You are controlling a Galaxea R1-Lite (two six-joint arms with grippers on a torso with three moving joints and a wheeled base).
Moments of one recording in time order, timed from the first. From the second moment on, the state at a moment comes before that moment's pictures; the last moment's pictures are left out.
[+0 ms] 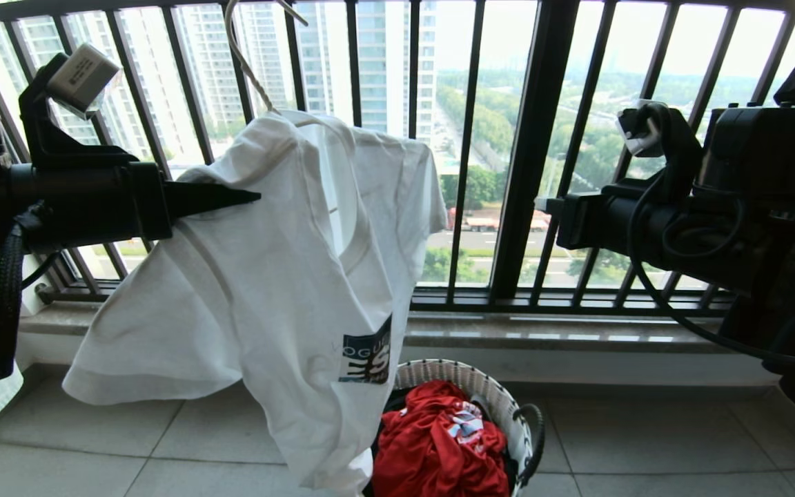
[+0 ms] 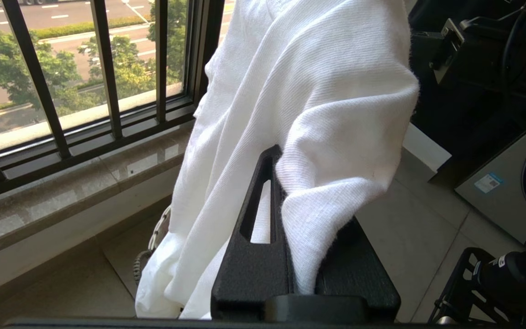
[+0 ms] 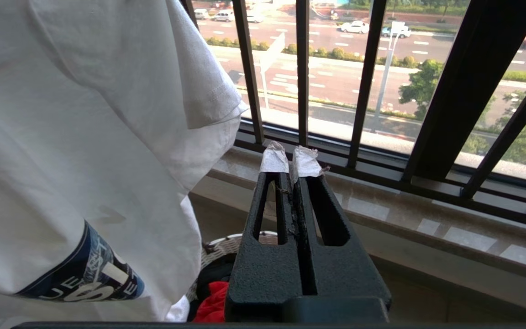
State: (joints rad) left arm -0.11 1.42 -1.12 -0.20 -0.77 -0.14; right arm 0.38 1.62 -1.08 -0.45 -0.01 0.10
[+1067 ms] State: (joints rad) left arm -0.14 1.33 -1.07 -0.20 -0.77 -0.14; right arm 0.38 1.58 -1.02 -0.46 -0.01 0.04
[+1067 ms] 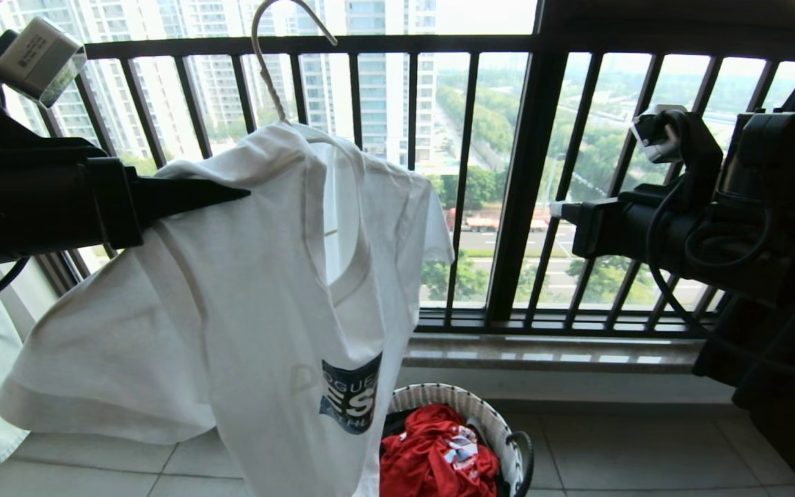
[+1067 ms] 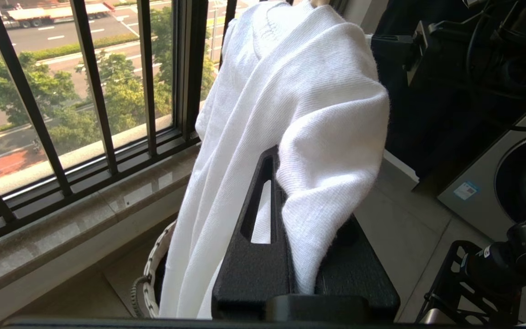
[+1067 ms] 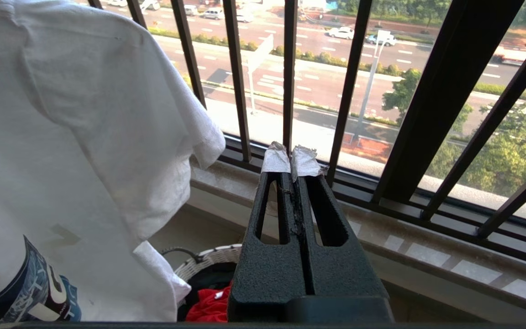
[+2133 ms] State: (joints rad) left arm -0.20 1.20 -0.97 -0.20 -0.77 -0.24; right arm 0.37 1.51 -0.96 -0.46 -0.01 0.03
